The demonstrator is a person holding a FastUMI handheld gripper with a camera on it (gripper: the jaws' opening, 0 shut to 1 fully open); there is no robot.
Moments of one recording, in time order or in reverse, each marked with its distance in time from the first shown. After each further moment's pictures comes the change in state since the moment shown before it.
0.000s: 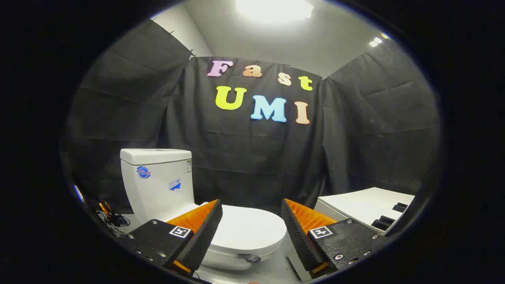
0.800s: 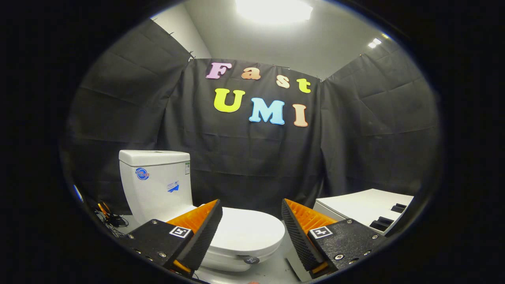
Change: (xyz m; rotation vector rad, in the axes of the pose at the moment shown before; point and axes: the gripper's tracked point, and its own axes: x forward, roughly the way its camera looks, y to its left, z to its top) arm -0.001 -0.004 0.003 0.005 -0.019 -0.016
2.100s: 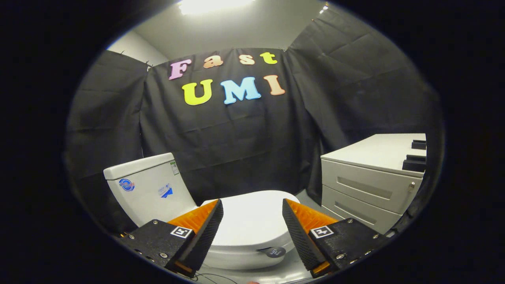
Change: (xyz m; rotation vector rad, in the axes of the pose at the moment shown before) arm 0.044 -0.015 -0.099 0.359 0.136 -0.082
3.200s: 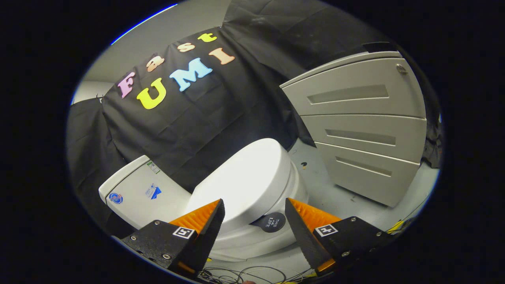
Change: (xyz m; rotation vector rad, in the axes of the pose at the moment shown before) arm 0.023 -0.049 -0.128 0.437 0.229 -0.075
